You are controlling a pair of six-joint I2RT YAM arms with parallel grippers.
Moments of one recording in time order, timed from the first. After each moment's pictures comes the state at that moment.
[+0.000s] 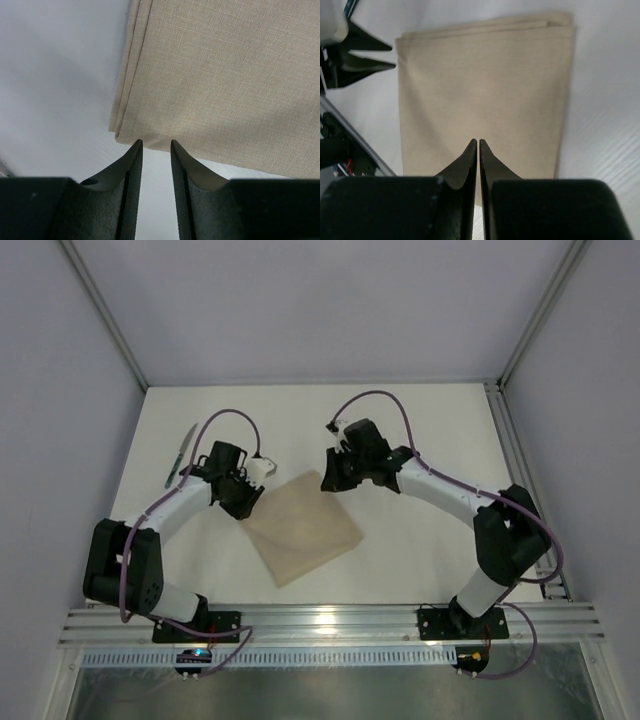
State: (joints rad) left arm -0.28 1.45 0.90 -0.60 0.20 0.44; right arm 0.63 1.68 1.22 -0.32 -0.28 0.39
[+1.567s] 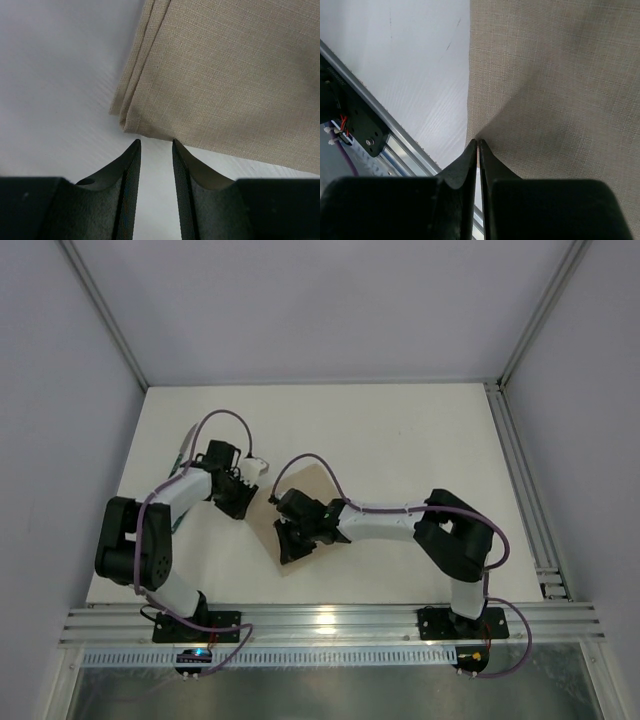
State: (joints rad) left arm -0.19 1.58 0.91 -0.57 0.21 0.44; right arm 1.08 1.88 1.17 -0.21 -0.22 0.63
